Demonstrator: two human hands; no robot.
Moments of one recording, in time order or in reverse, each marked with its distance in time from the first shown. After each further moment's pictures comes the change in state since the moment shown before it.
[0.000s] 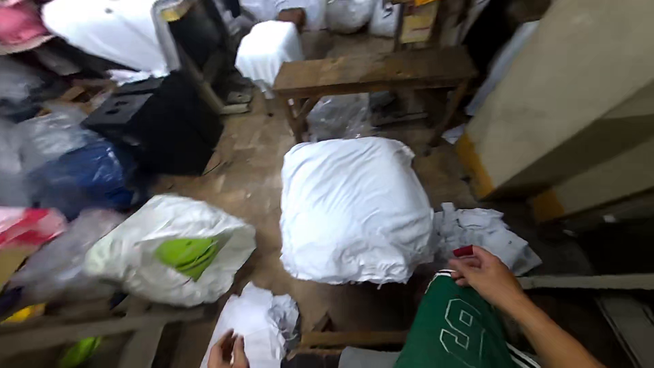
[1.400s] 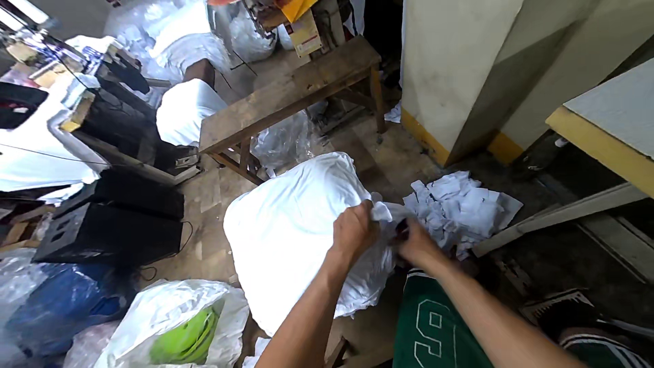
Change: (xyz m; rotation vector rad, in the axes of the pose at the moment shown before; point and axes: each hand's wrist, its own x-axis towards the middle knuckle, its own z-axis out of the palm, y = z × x) left_hand 0.026 0.508 0.233 0.544 -0.856 0.813; right_hand 0.066 -0.019 0.000 0.317 -0.032 0.110
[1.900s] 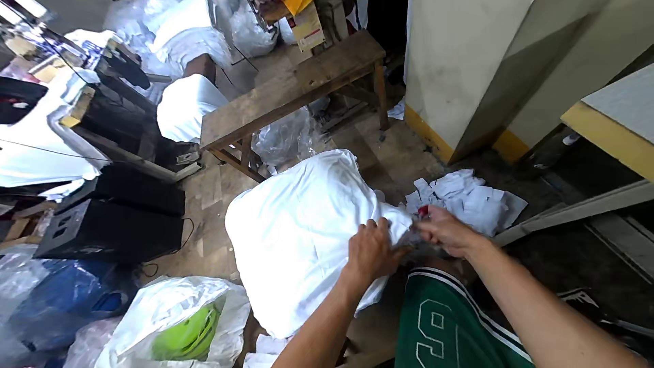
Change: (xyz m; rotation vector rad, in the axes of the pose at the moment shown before) left_hand -0.015 -0.008 0.053 0.020 0.014 0.102; right_hand 0.012 -0.010 -0.056 0.125 -0.042 -0.069
